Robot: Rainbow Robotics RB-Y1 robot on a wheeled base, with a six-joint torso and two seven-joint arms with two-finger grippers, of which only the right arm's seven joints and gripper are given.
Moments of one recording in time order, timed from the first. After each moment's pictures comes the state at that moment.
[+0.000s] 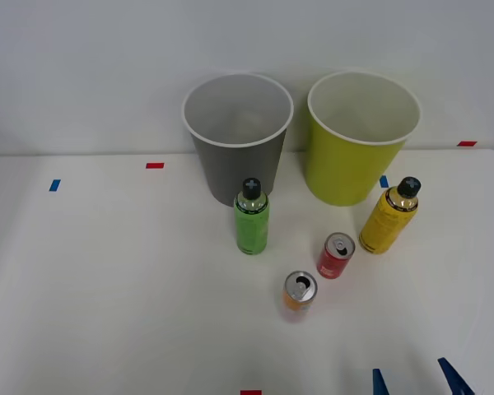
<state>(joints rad) 0.90 -0.25 0.26 -1.72 0.06 -0.94 1.24</state>
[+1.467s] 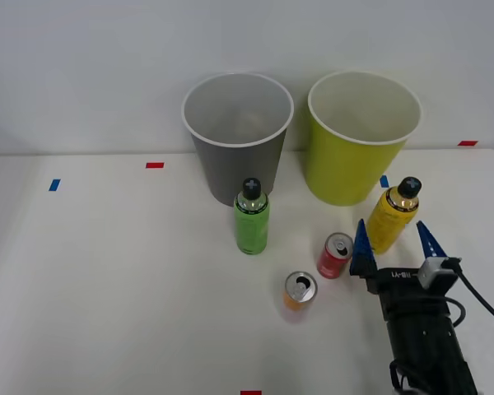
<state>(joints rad) 0.30 -0.11 0.12 -1.62 -0.15 -0.47 1.54</state>
